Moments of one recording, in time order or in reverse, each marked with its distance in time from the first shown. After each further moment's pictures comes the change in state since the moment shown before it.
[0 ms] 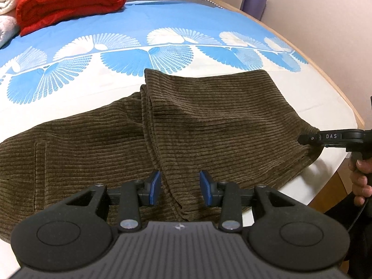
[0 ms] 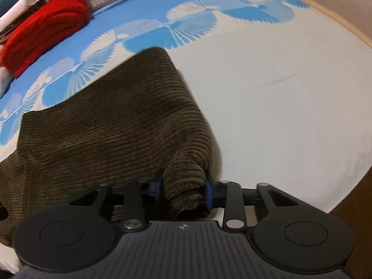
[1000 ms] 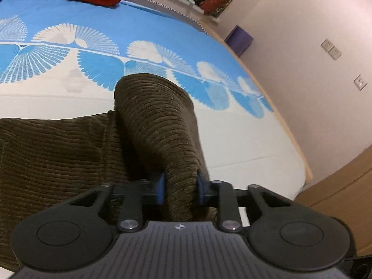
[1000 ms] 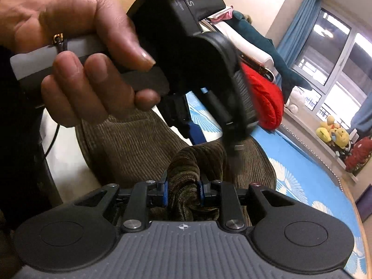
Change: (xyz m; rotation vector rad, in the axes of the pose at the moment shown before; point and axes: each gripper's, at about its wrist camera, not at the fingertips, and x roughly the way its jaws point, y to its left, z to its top) left arm 0.001 0.024 0.035 -0.237 -0.056 -0.274; right arm -0.090 0.178 -0.128 -1.154 -0.516 0.336
